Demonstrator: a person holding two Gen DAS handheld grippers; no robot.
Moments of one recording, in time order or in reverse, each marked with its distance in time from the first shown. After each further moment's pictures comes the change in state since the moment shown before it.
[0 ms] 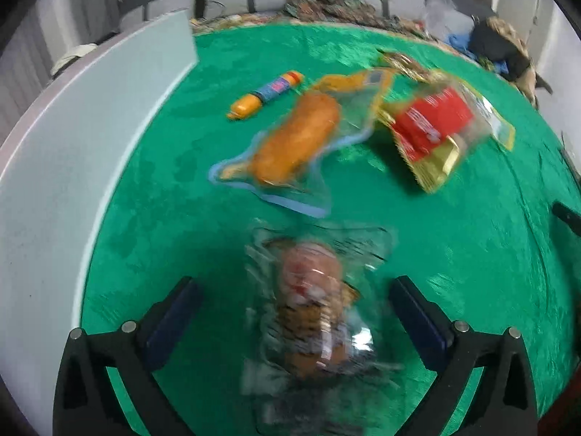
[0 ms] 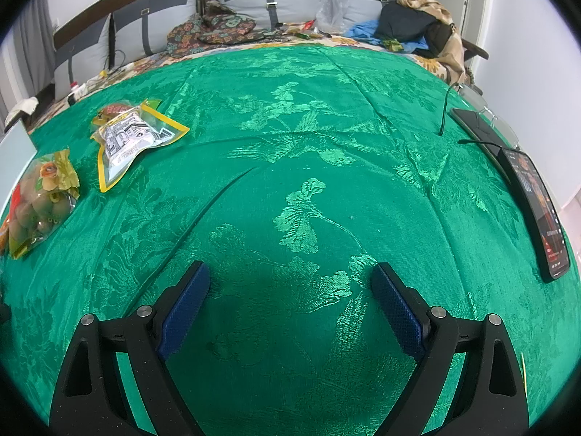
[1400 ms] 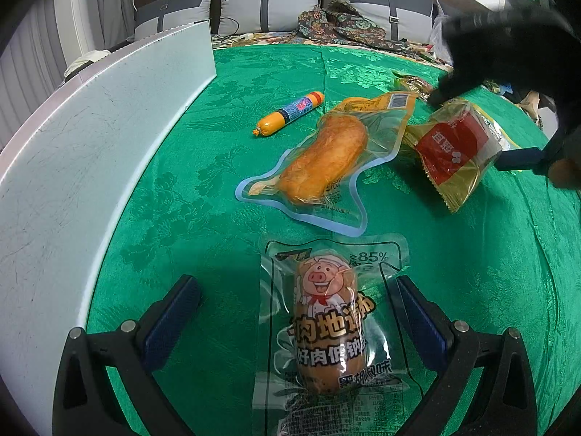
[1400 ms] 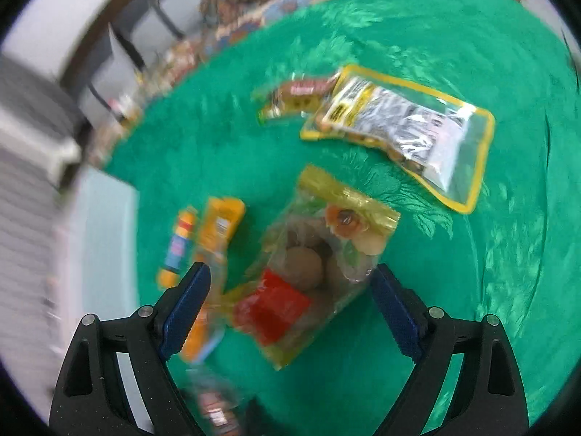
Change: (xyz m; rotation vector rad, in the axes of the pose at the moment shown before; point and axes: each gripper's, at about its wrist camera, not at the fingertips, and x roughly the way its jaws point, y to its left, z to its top) left arm 0.002 0.016 0.000 -0.020 -0.077 0.009; right arm 0.011 0.213 0.081 0.240 0.289 0.270
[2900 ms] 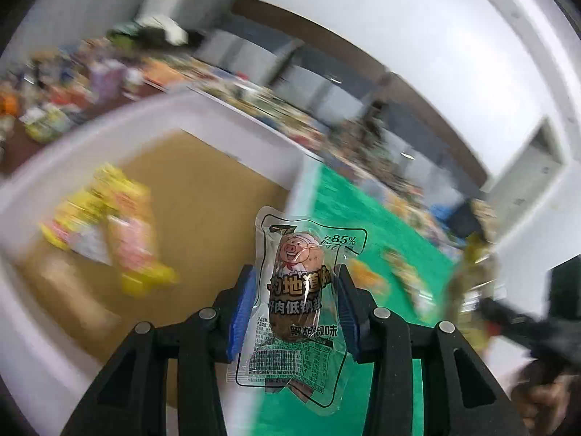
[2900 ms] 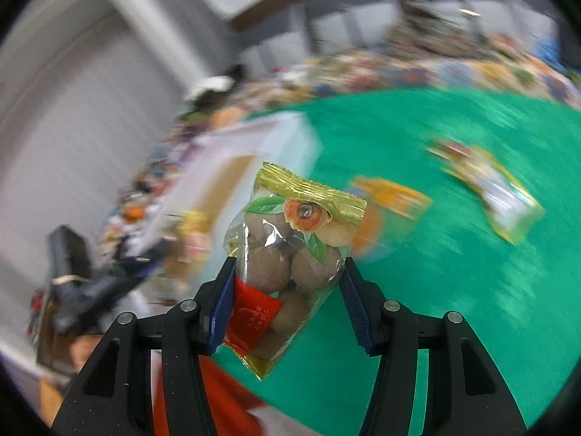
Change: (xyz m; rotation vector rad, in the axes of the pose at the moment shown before) left arm -0.175 0.207 0.029 -0.472 -0.252 -0.219; right arm -0.167 0.095 -0.100 -0.526 -0.077 0.472
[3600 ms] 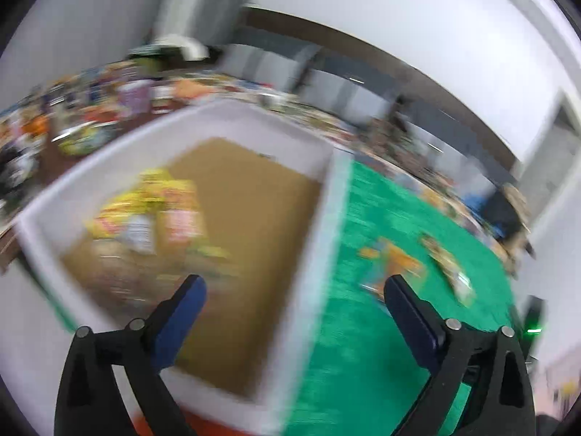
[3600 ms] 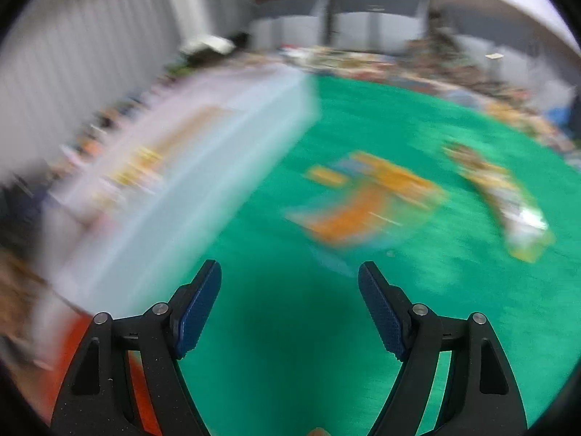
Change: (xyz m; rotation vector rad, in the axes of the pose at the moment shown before) left arm -0.015 -0.027 -0.054 0.110 -0.006 0.069; right arm 0.066 -0.049 -0.085 -0.241 0.053 -0.349
